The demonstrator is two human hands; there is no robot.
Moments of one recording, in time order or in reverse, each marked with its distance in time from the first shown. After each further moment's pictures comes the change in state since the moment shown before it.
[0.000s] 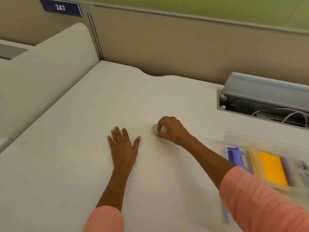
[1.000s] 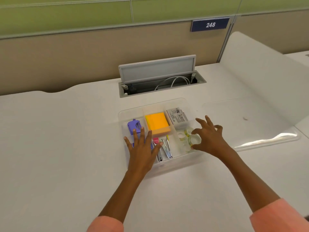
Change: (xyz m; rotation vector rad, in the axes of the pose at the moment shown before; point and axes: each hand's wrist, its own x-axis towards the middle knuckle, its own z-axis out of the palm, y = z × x) left_hand -0.211 0.247 0.038 0.014 -0.227 0.775; right_hand -0.403 0.181 -0.078 -0.207 0.200 0.725
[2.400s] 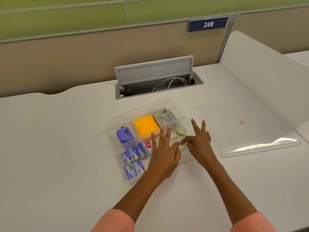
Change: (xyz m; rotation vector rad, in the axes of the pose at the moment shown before) left_hand 0.004 0.098 0.015 -0.032 0.078 0.278; right_hand 0.006 0.009 0.025 0.400 0.170 0.029
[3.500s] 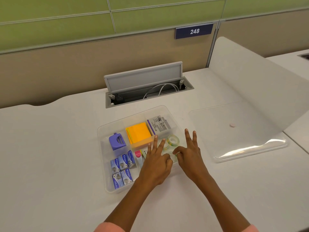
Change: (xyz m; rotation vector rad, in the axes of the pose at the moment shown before) left_hand 0.010 -0.001 0.009 -0.168 -0.169 -0.086; right_hand -0.017 0.003 0.010 0.042 0.021 0.030
